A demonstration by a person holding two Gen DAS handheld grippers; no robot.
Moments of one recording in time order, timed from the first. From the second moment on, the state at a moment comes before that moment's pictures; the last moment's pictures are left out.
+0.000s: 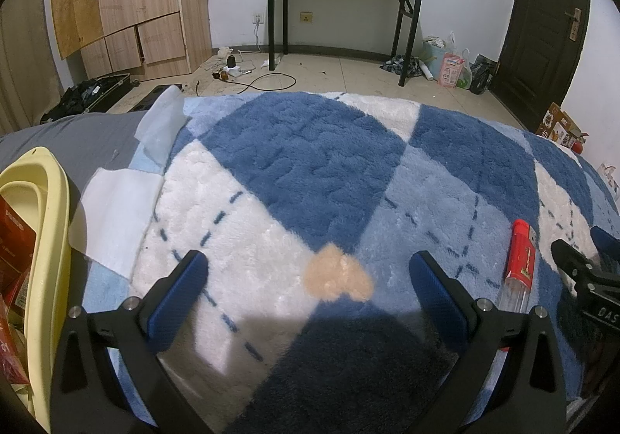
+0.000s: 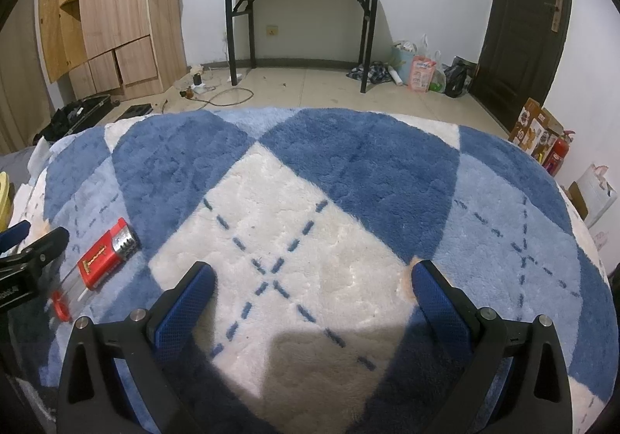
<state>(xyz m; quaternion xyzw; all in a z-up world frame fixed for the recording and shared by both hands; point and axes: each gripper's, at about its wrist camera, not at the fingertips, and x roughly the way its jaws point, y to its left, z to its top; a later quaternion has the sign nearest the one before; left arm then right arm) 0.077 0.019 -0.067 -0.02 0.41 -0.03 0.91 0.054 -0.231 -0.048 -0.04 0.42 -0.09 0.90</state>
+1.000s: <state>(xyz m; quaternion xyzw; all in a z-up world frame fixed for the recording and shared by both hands) 0.080 0.005 -0.010 0.01 0.42 -0.11 0.90 0.036 -0.241 0.007 -0.02 0.40 -0.01 0.92</state>
